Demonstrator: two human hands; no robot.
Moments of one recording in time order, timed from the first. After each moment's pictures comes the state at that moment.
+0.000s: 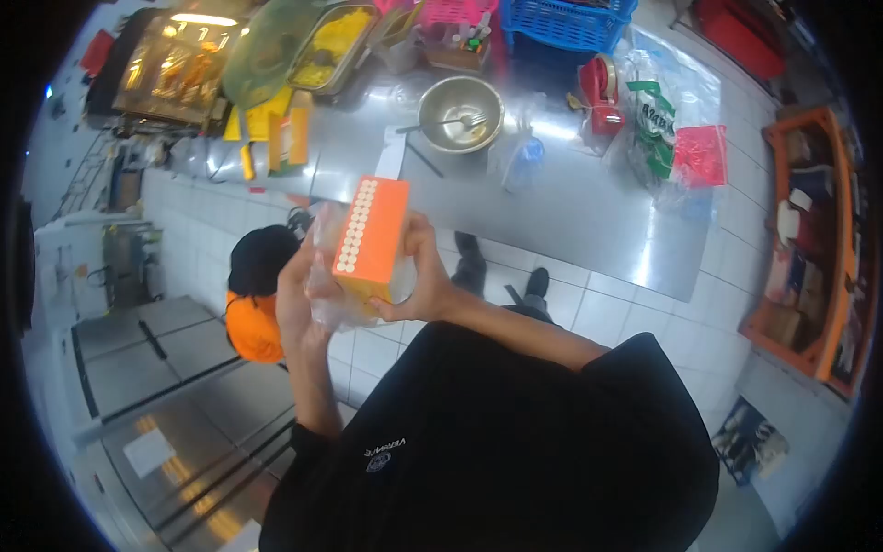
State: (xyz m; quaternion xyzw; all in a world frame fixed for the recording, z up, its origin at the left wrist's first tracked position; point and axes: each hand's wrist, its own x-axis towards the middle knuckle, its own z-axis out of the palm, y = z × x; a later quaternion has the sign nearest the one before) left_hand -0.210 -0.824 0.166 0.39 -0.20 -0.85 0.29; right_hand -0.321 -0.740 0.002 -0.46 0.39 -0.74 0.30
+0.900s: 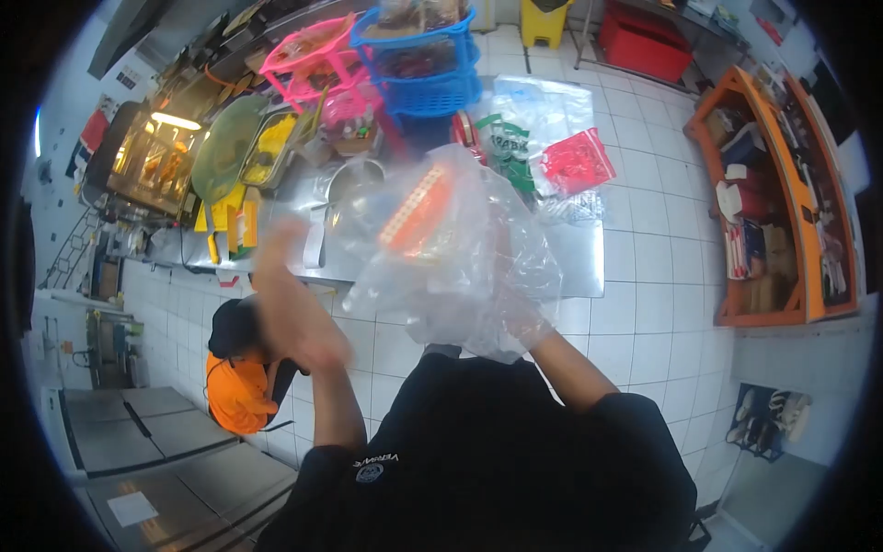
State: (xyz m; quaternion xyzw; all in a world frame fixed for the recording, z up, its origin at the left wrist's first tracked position) left_hand -0.352 -0.662 0.253 -0.05 -0.85 -0.35 0.39; right_hand -0.496 -0.495 0.095 -0.46 0.61 -0.64 0.11
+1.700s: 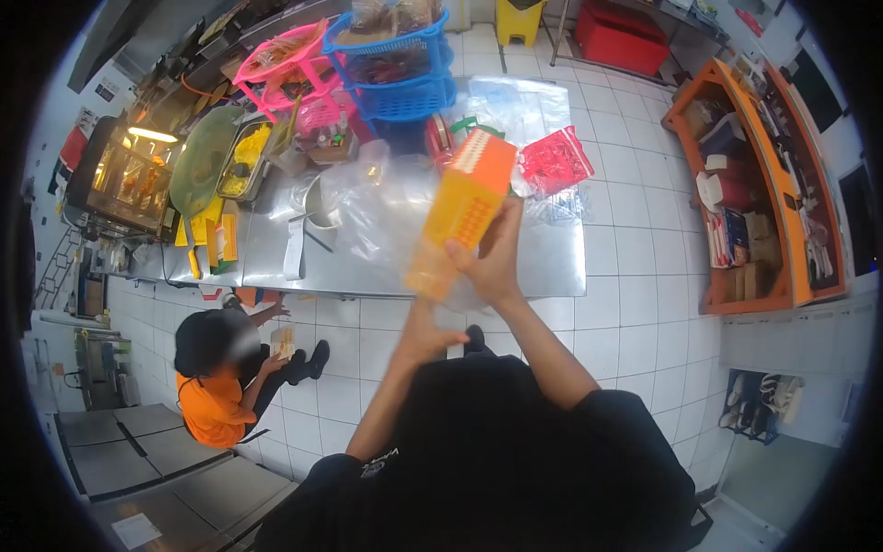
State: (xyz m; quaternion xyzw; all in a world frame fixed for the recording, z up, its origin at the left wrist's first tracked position) left_hand -0.374 -0.596 0.038 0.15 -0.78 -0.60 0.11; right_hand -0.527 -0.529 0.111 -0.27 0.50 -0.82 0.10
